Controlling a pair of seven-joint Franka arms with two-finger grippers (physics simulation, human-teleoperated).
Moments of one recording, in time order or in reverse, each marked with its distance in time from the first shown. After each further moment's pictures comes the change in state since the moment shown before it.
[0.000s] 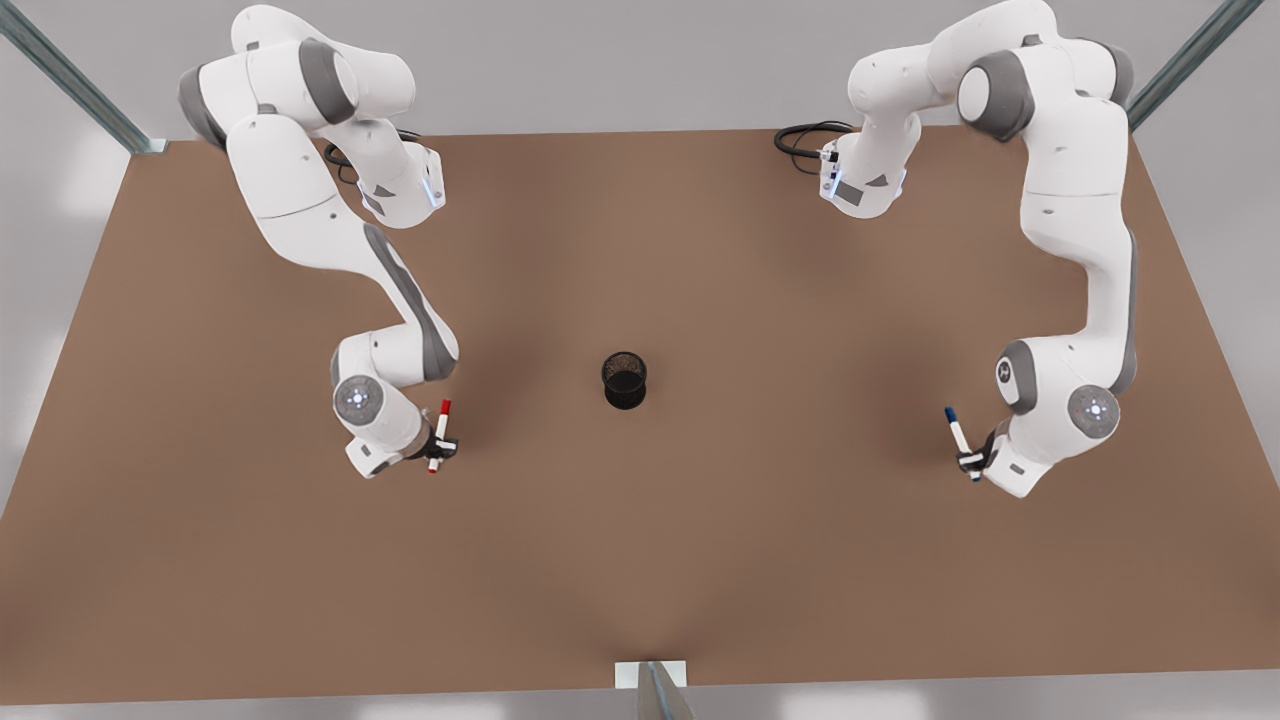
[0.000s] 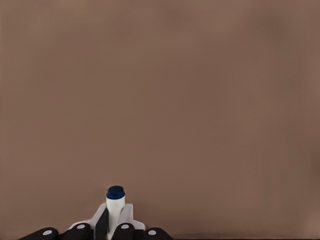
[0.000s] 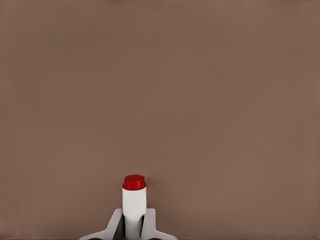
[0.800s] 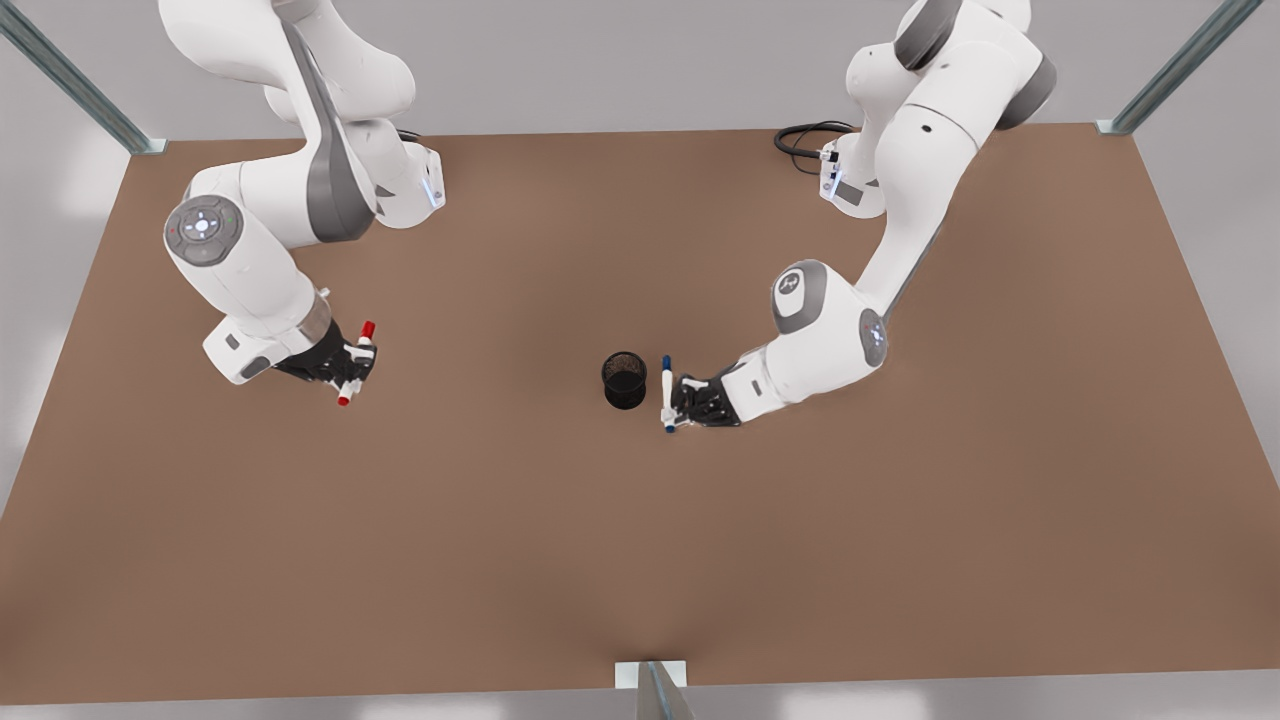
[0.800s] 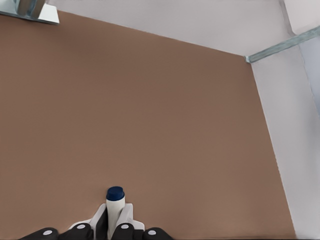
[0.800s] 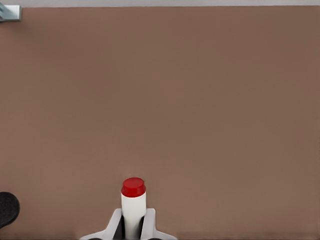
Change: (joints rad) left arm -0.285 -0.038 -0.457 0.091 -0.663 0.202 0.176; right arm -0.029 -0.502 0.024 0.193 0.007 -0.632 -0.096
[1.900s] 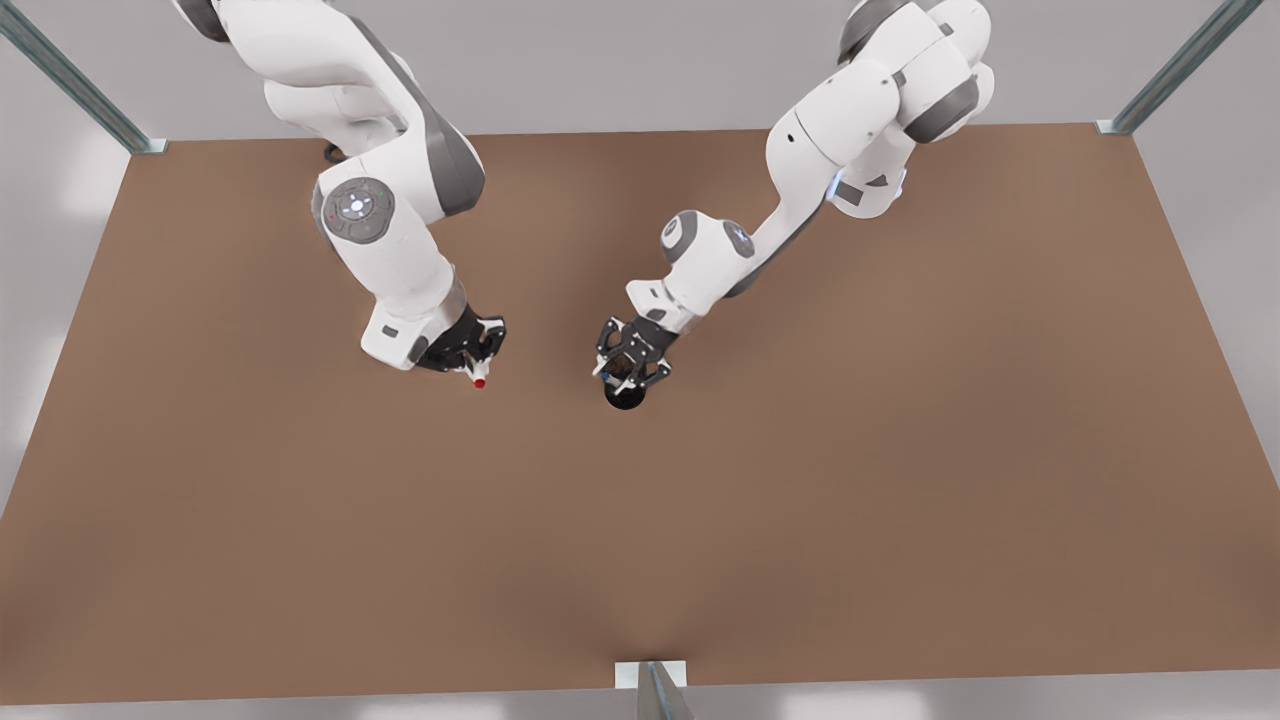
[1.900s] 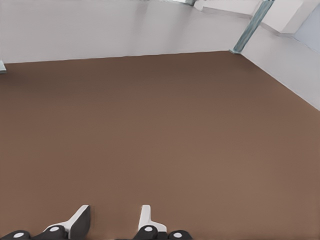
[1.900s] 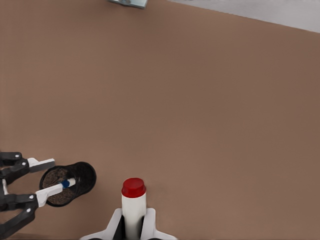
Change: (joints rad) left arm -0.297 0.088 -0.019 -0.281 -0.054 0.866 0.384; right arm 0.078 0.097 0.214 0.072 0.046 0.093 -0.046
